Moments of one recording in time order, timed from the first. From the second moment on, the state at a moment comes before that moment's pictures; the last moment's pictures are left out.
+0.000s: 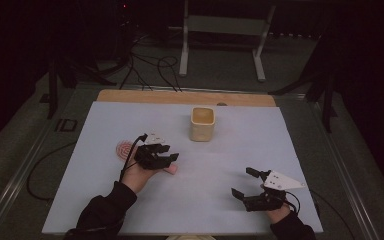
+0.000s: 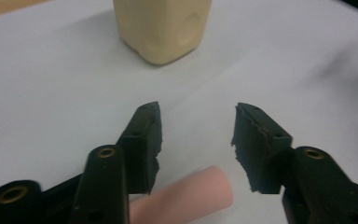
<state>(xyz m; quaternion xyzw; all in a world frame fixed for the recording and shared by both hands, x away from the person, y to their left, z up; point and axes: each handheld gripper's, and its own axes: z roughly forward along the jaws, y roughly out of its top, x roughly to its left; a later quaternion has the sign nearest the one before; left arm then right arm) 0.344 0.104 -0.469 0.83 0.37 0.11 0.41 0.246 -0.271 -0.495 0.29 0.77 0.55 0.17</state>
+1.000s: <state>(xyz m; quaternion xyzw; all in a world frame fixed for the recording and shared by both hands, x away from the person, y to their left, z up) 0.358 0.080 -0.488 0.86 0.38 0.08 0.33 0.246 -0.271 -0.494 0.29 0.77 0.55 0.17</state>
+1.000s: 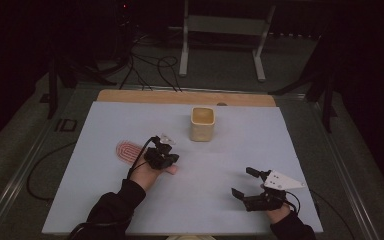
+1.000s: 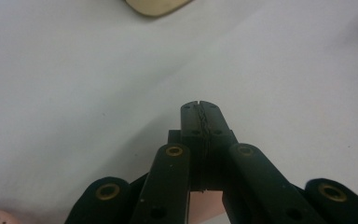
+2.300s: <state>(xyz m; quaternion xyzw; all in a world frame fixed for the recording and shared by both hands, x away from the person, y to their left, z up) 0.340 0.079 -0.497 0.89 0.36 0.05 0.27 0.246 -0.271 -0.494 0.30 0.77 0.54 0.17</state>
